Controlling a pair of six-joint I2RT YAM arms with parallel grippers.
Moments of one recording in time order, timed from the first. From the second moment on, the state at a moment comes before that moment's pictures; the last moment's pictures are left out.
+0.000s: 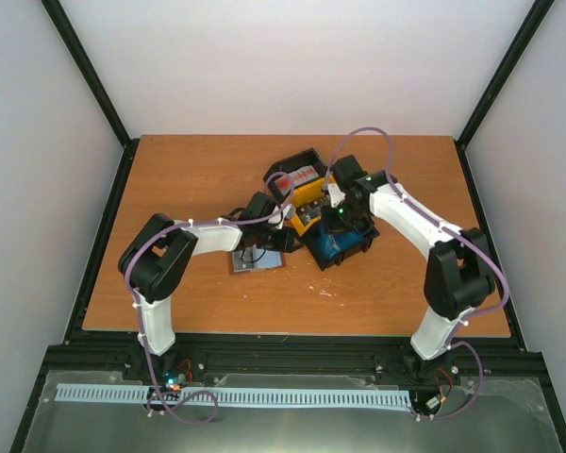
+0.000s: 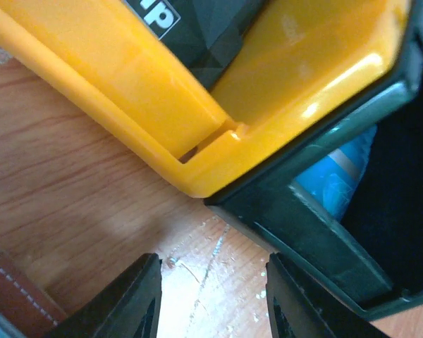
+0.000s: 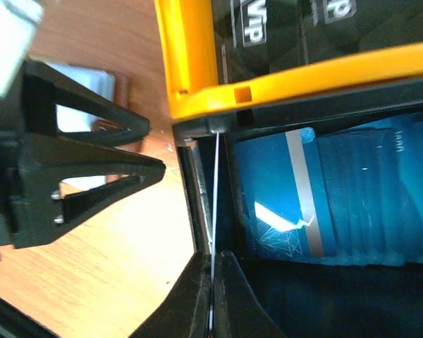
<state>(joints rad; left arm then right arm) -0.61 1.91 1.05 -0.04 0.45 -0.45 0.47 1.75 1.39 -0.93 -0.26 0.19</state>
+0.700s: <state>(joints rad) -0.61 1.49 1.01 -0.26 0.16 -0.63 0.45 1.38 1.10 -0.64 -0.66 1.05</state>
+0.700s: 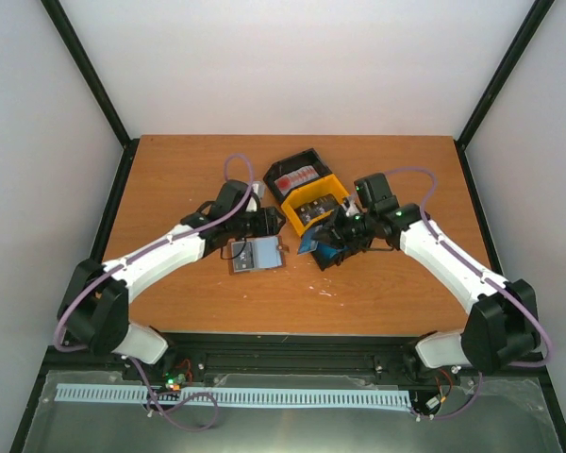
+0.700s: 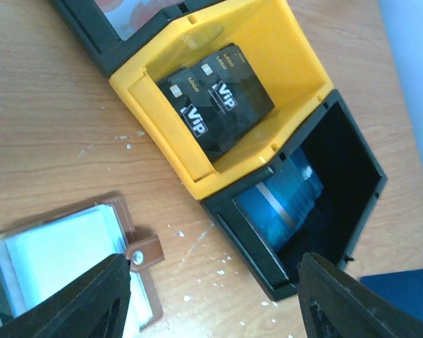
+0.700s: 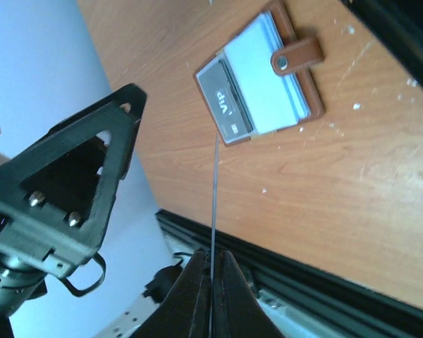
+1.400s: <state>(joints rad) -0.47 1.20 0.78 0.01 0.90 -1.06 0.50 1.24 0.91 -0.06 -0.89 1.18</state>
